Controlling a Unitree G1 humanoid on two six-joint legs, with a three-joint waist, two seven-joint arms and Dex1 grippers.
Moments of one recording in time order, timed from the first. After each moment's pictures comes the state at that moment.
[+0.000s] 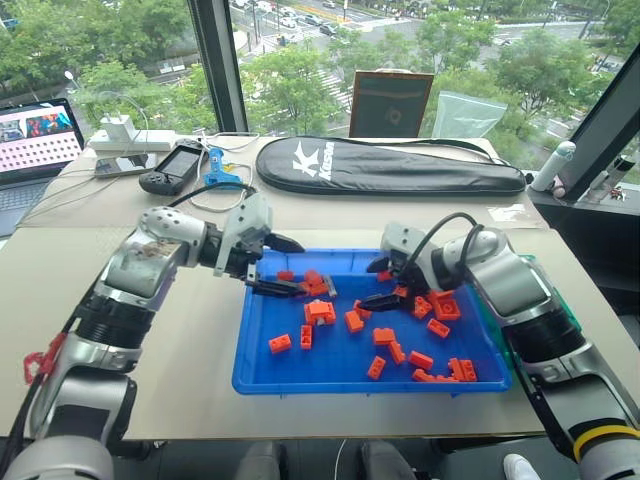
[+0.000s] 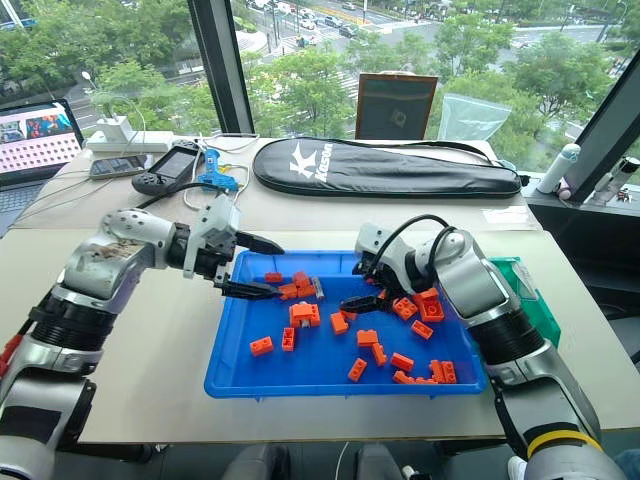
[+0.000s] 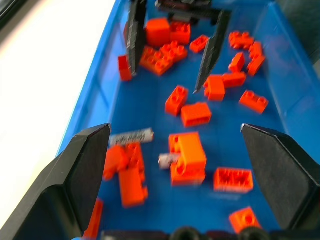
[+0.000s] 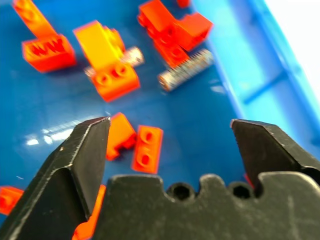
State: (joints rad) left arm -0.78 0.75 -0.20 0.10 -0.33 0.48 -1.38; right arm -0.78 -0.63 0.35 -0.04 0.10 0.79 1.19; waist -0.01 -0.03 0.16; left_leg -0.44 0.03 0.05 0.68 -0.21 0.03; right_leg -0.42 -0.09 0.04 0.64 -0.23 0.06
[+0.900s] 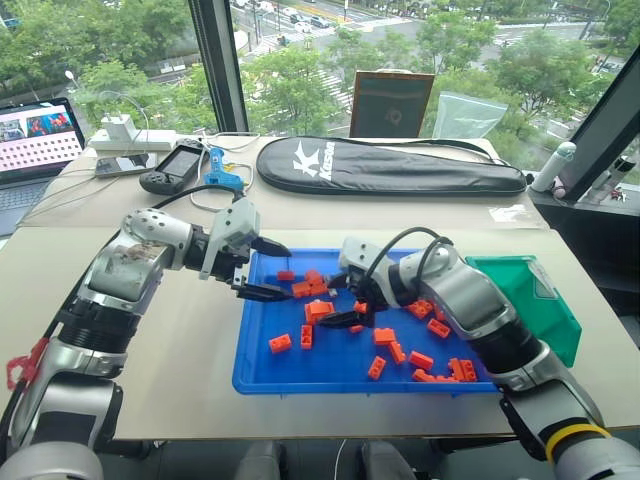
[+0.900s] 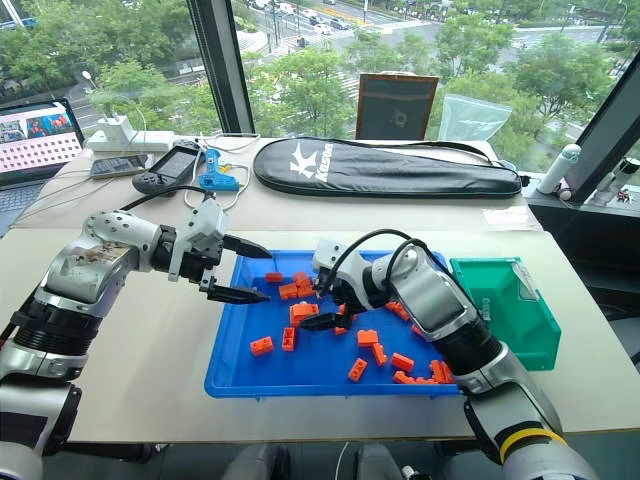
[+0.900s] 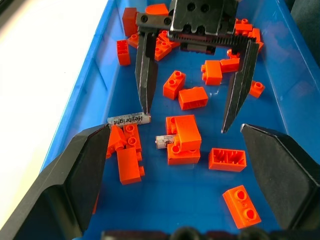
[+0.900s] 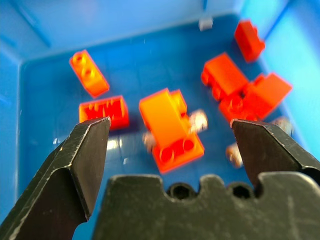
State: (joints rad) left arm -0.77 0.77 -0.20 0.07 -0.34 0.49 -1.40; right arm -0.80 -0.45 0.44 -0.01 0.14 0.79 1.08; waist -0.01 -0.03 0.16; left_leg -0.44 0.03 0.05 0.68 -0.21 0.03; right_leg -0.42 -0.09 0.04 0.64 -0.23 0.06
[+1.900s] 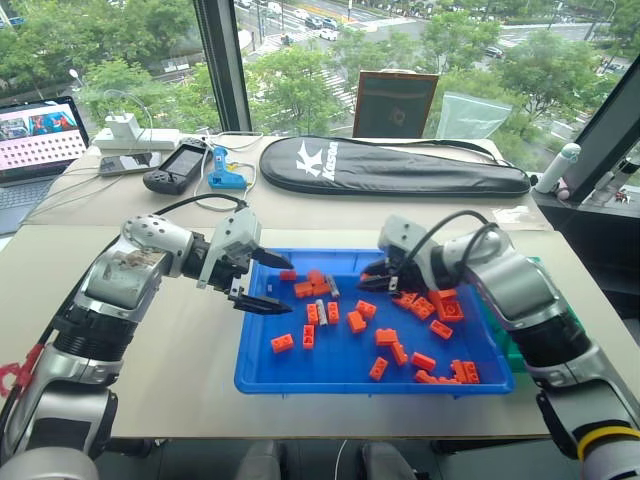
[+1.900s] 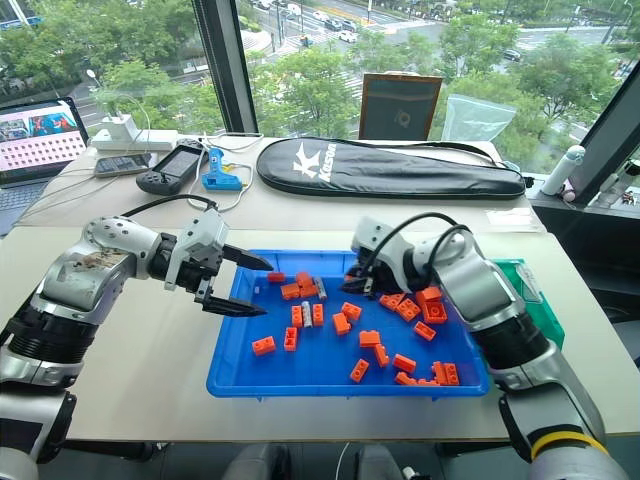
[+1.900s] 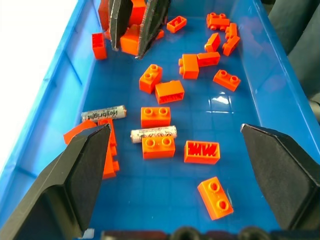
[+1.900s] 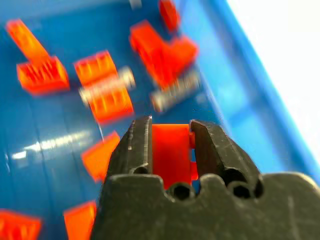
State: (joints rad) left arm -0.74 0.78 -0.20 0.03 -0.35 0.52 -1.44; right arm -0.73 -0.70 0.32 -0.07 0.15 0.79 1.08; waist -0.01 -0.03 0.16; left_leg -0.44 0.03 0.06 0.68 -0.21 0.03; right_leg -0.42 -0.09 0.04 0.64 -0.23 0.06
